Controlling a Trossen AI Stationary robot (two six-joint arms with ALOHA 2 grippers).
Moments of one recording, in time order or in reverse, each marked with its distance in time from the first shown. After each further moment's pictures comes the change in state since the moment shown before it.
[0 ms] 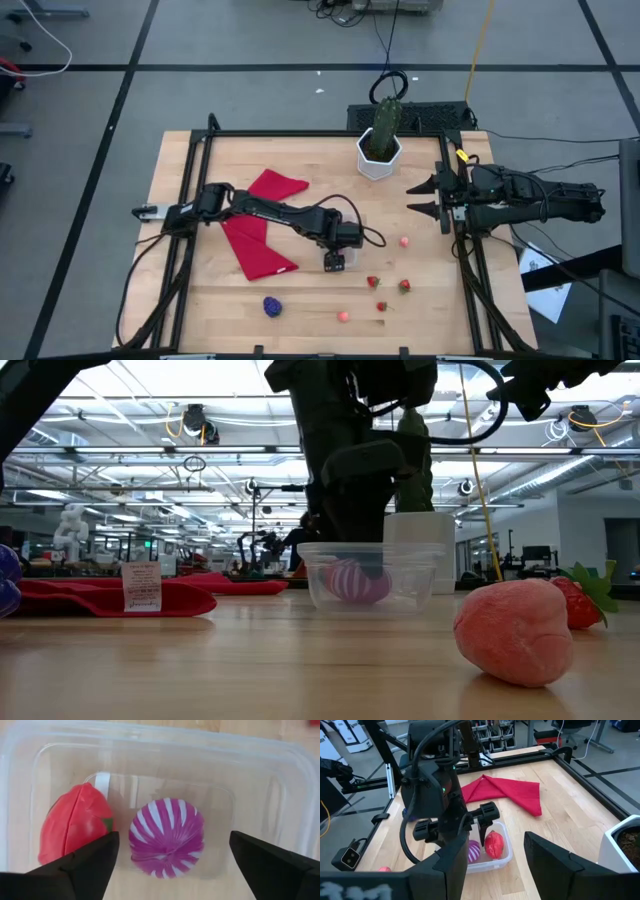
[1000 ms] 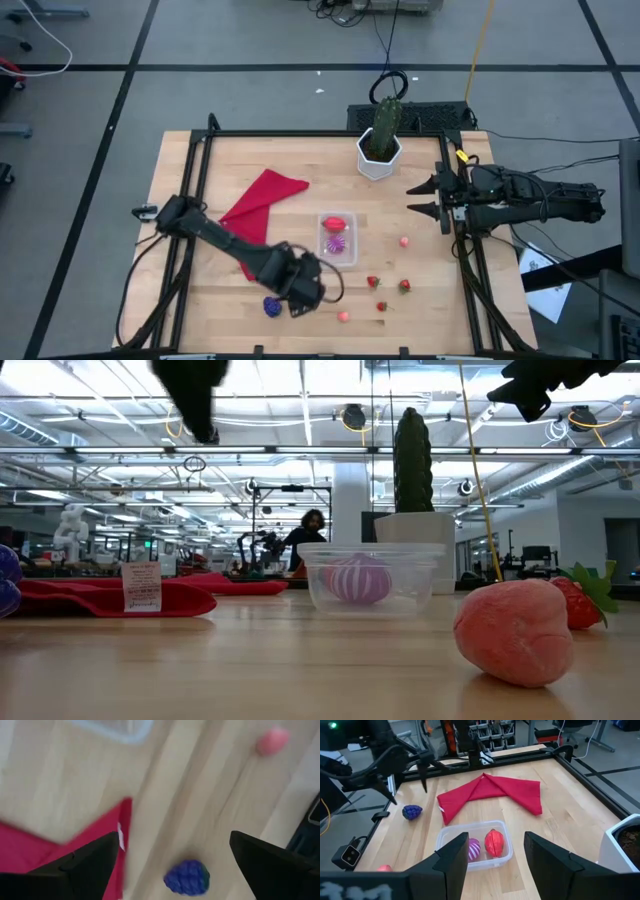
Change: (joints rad) left arm -0.347 -0.214 0.042 -0.395 -0.044 -0.661; right arm 0.001 0.000 0.000 -0.007 -0.003 -0.003
